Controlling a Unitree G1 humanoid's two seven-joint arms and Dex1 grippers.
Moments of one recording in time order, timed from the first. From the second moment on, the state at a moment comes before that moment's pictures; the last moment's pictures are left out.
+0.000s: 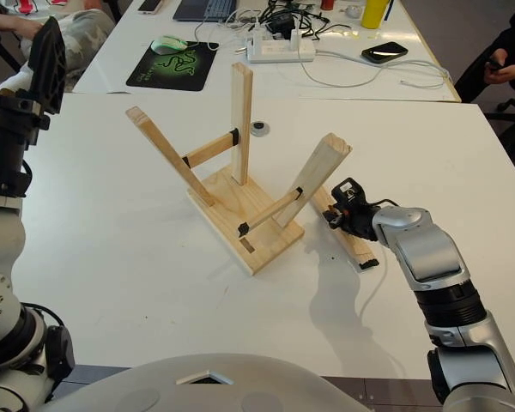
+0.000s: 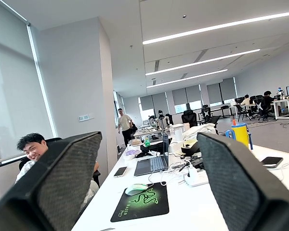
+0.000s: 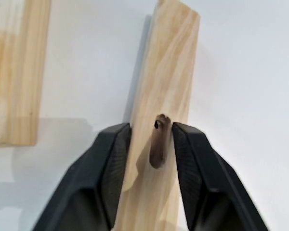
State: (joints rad) left arm -0.29 0.49 0.33 -0.99 -0.51 0.82 0.08; right arm -0.24 -0.70 0.17 -0.21 0.24 0.99 0.54
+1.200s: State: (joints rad) left arm -0.29 0.49 0.34 -1.01 -0.50 0.85 0.09; right arm -0.28 -0.68 0.11 -0.15 0.23 1.03 0.58
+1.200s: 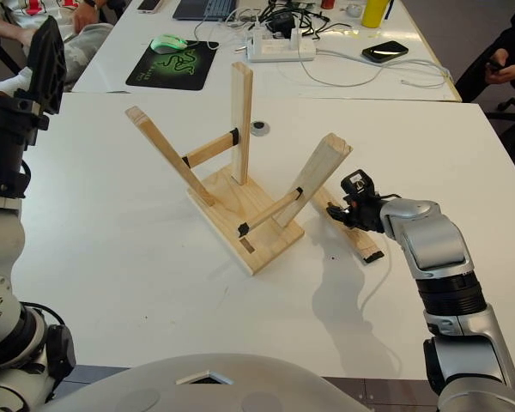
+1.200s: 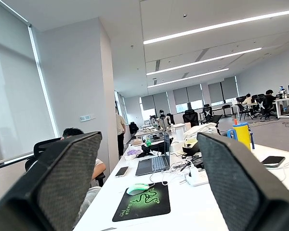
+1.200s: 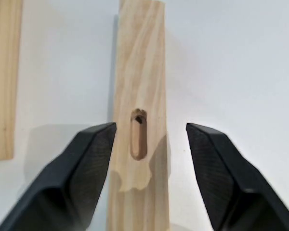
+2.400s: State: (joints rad) left arm -0.23 0.50 0.39 -1.01 -0.51 0.82 0.07; right arm -0.40 -0.64 0.24 0.04 0.16 0.83 0.74
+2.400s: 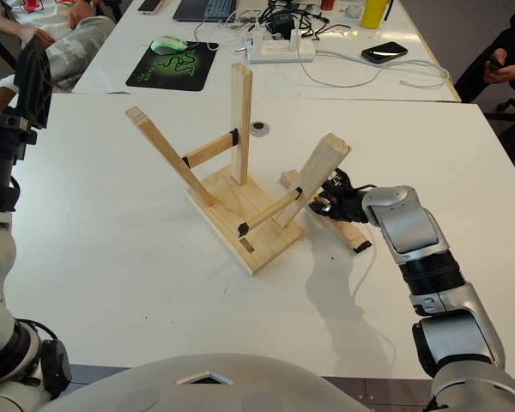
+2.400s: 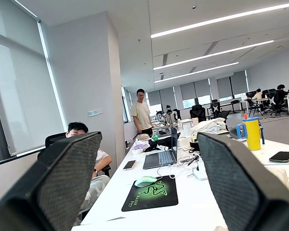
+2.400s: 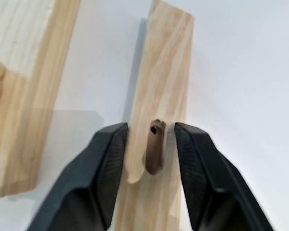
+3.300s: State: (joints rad) left arm -0.35 0.49 0.34 -0.91 -0.51 0.82 0.02; right arm -0.71 -0.55 -0.02 0.15 0.22 0.84 0.58
